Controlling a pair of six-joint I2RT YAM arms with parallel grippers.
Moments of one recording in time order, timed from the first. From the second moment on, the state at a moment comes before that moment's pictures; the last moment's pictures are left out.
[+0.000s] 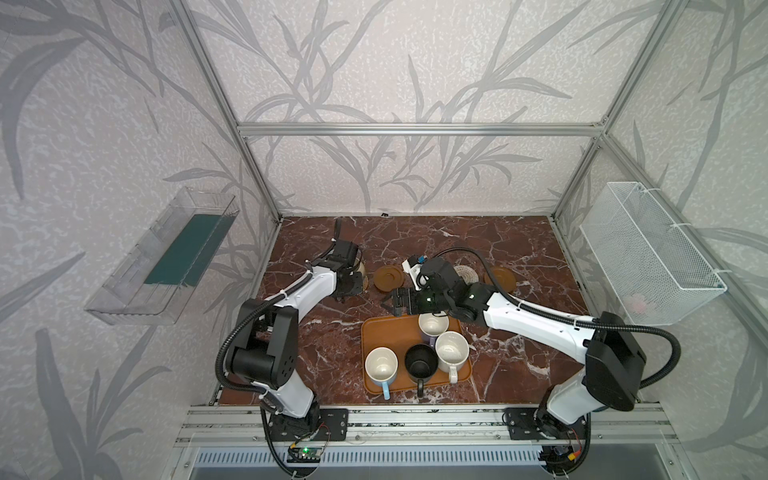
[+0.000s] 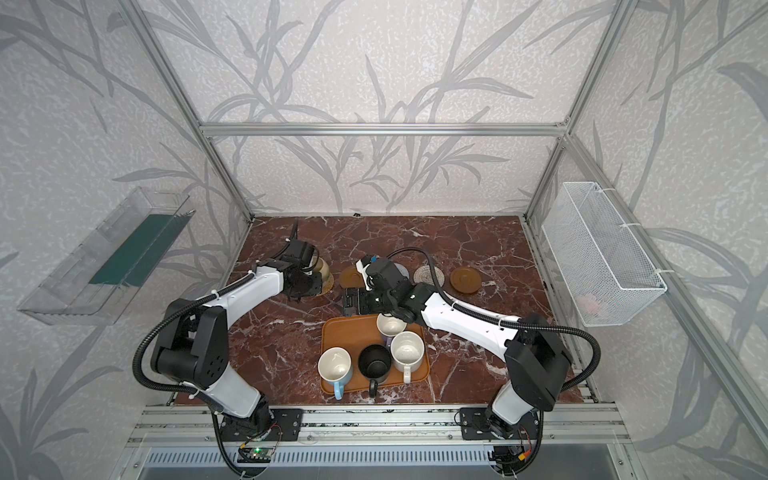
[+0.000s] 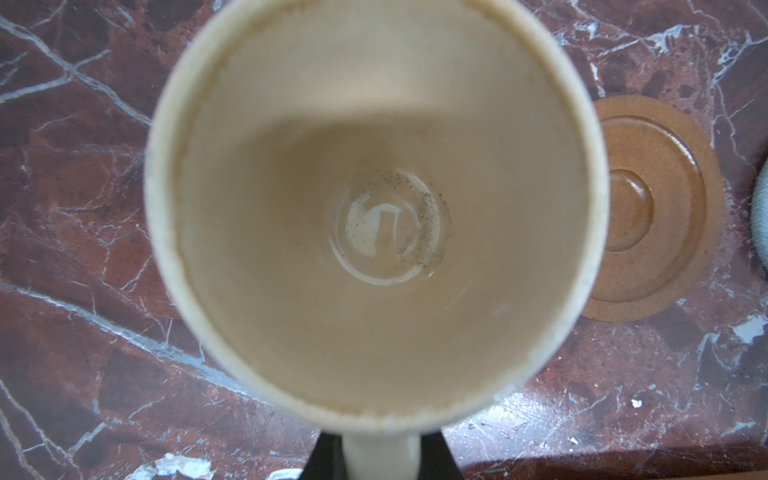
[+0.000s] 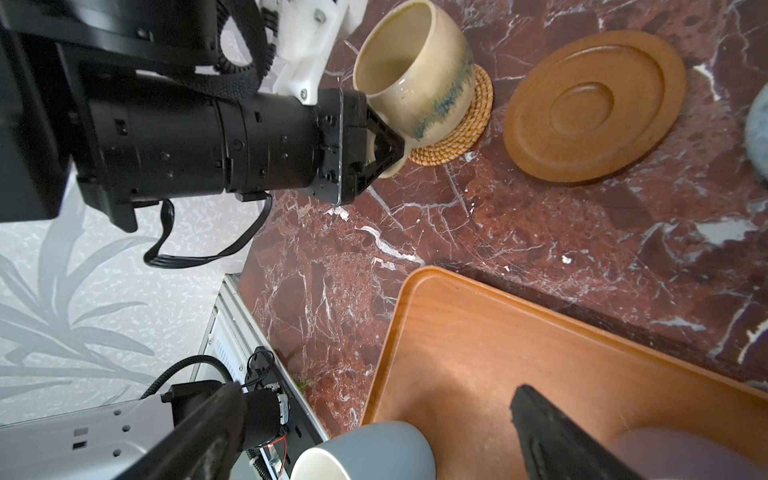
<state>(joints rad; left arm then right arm) -0.23 1.64 1.08 -0.60 -0.10 -0.31 0.88 1.58 1.15 -0.21 -0.27 0.74</state>
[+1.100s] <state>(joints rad) -0.23 1.64 1.07 -0.63 -0.09 -0.40 0.88 1.58 1.15 -0.22 -0.29 0.76</state>
